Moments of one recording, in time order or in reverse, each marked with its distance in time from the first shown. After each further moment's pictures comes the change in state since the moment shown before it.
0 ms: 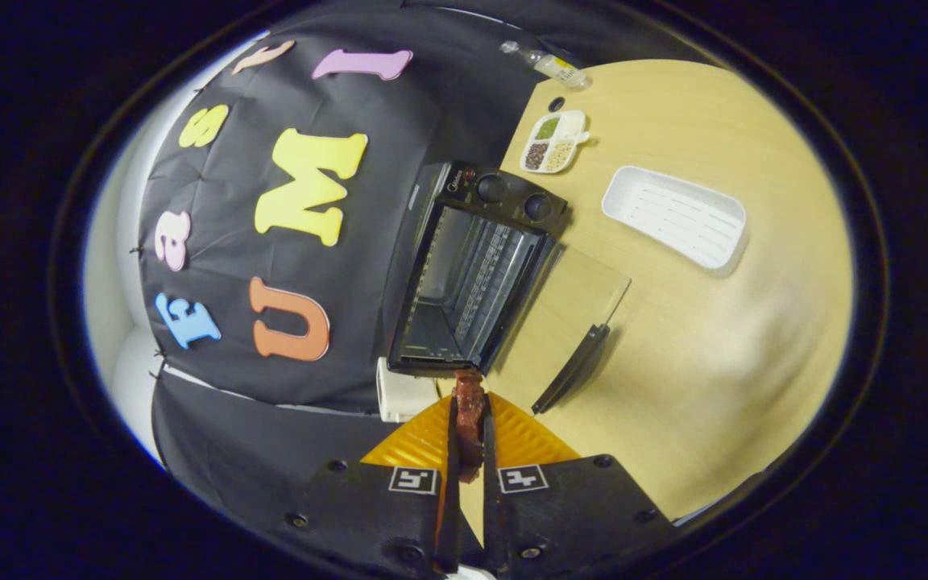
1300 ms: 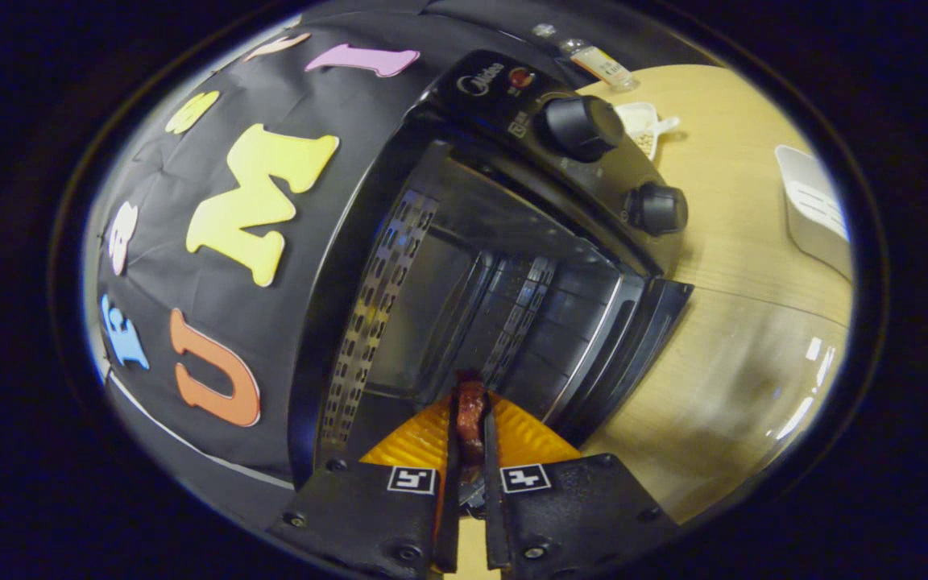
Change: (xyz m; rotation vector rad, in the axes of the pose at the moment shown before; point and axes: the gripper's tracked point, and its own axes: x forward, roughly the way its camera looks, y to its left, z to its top) arm 0.242 0.001 0.081 -0.116 -0.267 -0.097
